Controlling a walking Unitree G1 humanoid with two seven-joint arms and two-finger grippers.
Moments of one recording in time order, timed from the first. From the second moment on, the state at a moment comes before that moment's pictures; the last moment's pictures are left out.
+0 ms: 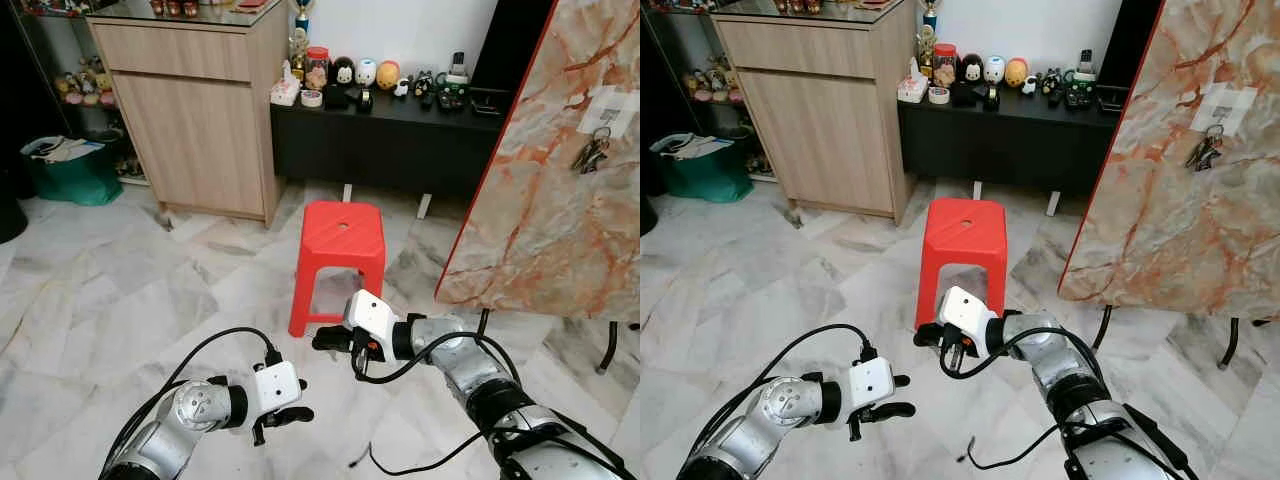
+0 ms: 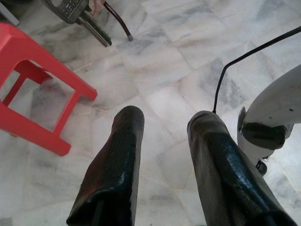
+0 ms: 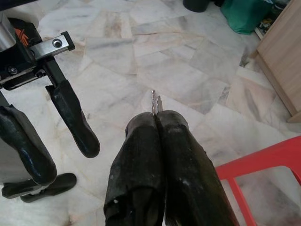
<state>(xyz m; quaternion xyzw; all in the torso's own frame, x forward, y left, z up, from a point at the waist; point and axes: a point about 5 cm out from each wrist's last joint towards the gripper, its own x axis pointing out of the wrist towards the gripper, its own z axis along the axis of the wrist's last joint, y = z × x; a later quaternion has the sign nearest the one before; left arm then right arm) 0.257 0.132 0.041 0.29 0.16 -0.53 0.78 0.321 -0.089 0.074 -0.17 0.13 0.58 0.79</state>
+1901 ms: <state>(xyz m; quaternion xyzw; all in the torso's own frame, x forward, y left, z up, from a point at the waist) 0.272 0.114 0.054 0.02 0.10 -0.45 0.89 0.322 -0.079 0.087 -0.09 0.11 0.61 0.78</state>
